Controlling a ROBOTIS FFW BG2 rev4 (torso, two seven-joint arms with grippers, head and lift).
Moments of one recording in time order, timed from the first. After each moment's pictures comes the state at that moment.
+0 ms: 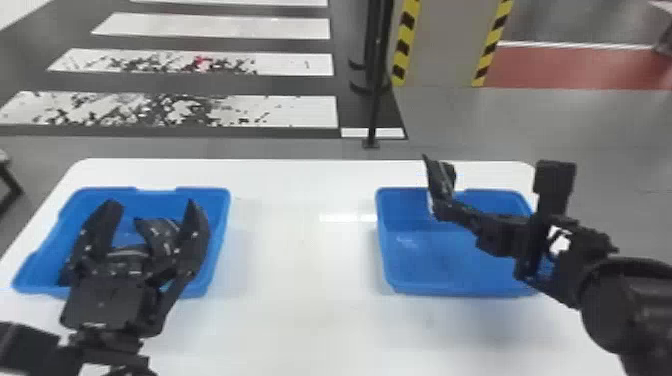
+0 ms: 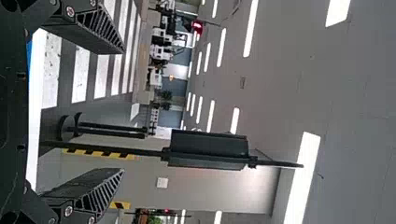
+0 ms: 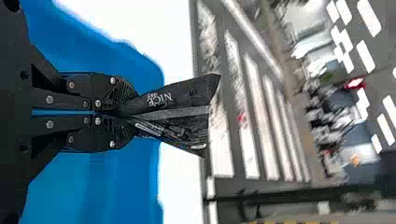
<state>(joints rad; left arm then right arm) 0.54 0.08 0.00 -2.03 0.20 -0.37 -0.09 -0.04 -0.25 -0.07 -1.75 -0.40 0.72 0.39</state>
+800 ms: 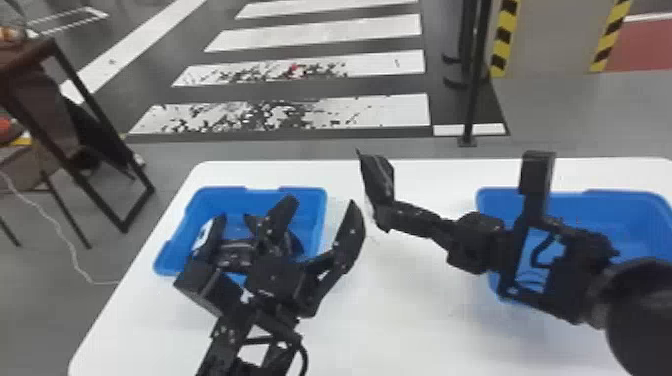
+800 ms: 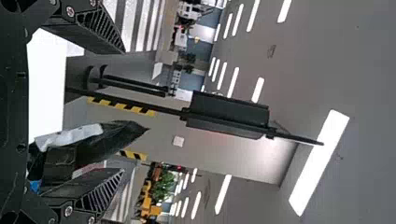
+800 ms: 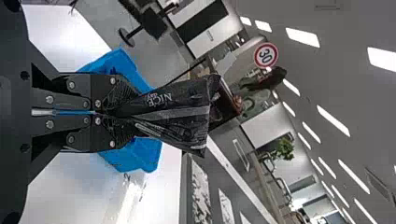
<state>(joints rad) 0.47 0.11 -0.11 -2.03 0.27 -0.19 -0.16 -0.15 -0.30 0.40 -1.74 -0.76 0.55 0.48</state>
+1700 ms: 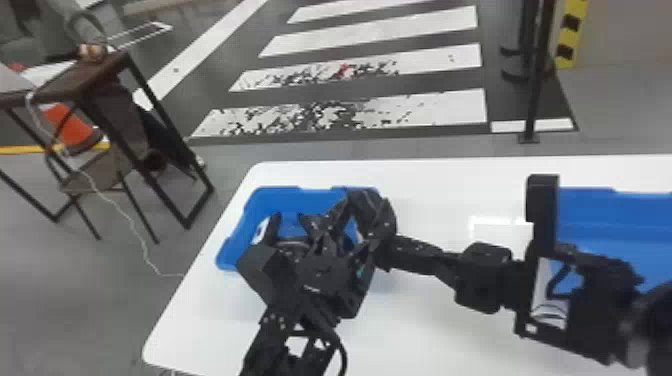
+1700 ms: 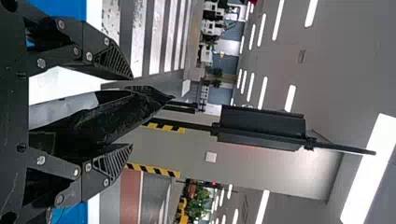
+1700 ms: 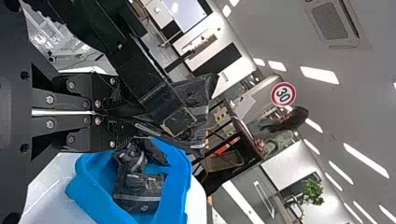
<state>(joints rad) 0.52 0.10 -0.04 -2.16 0.19 0.03 -0.09 -0.18 -0.32 0.59 -1.76 -0.86 0.53 0.47</state>
